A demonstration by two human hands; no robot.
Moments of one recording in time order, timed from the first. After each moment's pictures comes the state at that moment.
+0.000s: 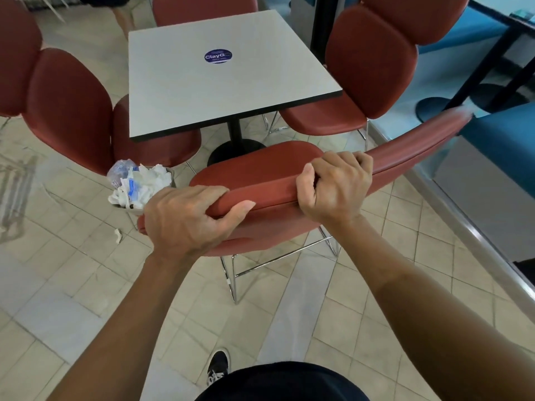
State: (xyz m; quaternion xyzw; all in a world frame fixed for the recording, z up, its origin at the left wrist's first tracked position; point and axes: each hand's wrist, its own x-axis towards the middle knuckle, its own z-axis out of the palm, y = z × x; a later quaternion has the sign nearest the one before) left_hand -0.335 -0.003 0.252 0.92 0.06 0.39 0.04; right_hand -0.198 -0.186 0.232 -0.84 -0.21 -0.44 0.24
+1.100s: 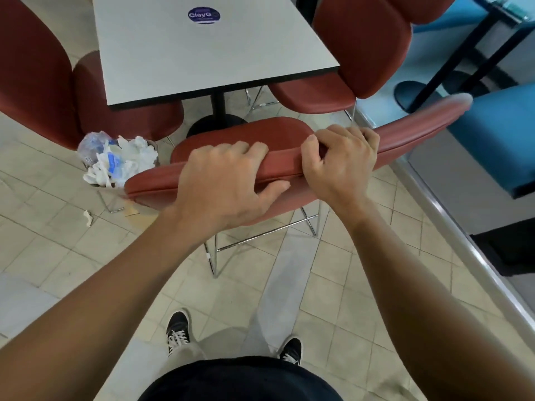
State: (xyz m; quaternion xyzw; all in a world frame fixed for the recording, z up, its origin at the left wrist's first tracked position) left_hand -0.321 0.018 0.277 0.99 -0.02 0.15 0.00; right_hand -0.228 -0.137 0.251 -0.92 -0.16 -0.29 0.23
